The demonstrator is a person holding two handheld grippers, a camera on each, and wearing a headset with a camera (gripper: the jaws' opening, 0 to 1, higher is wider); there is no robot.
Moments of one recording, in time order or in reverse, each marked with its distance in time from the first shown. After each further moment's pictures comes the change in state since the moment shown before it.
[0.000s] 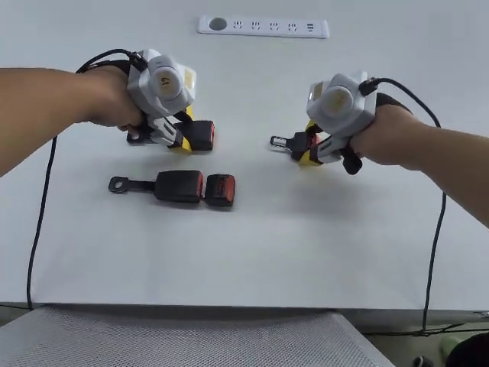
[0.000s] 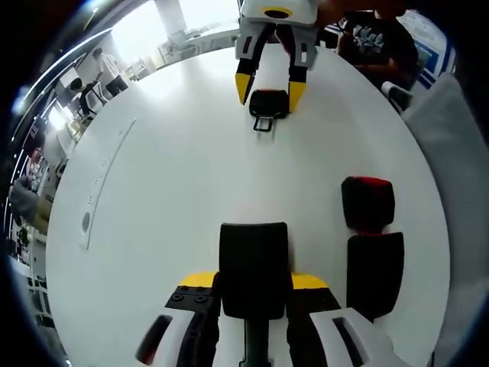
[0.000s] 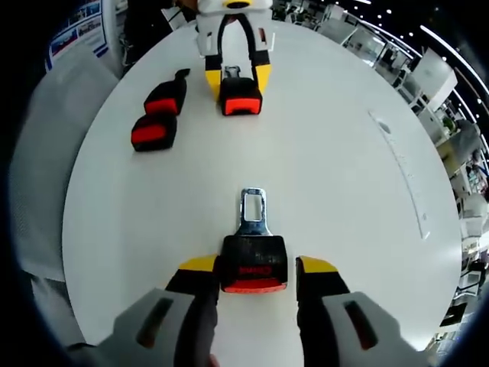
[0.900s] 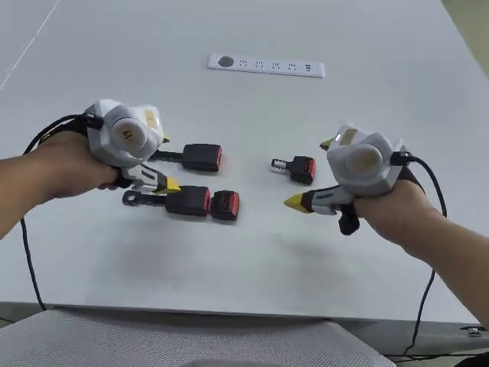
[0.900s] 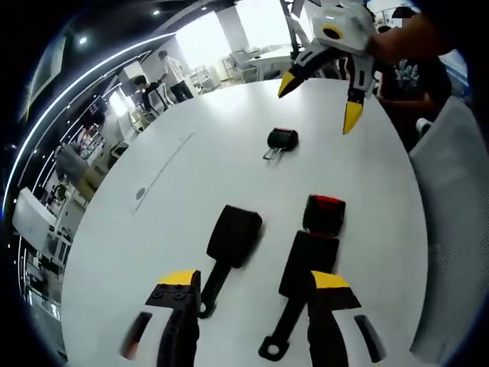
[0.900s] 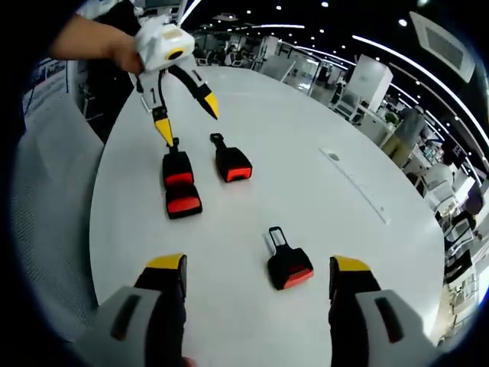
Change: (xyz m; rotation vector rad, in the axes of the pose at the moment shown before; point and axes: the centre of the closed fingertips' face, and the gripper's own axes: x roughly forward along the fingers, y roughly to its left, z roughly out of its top) left arm -0.096 -0.073 -0.012 -0.229 -0.161 0.299; right arm -0.081 0.061 0.044 0.226 -0.276 -0.256
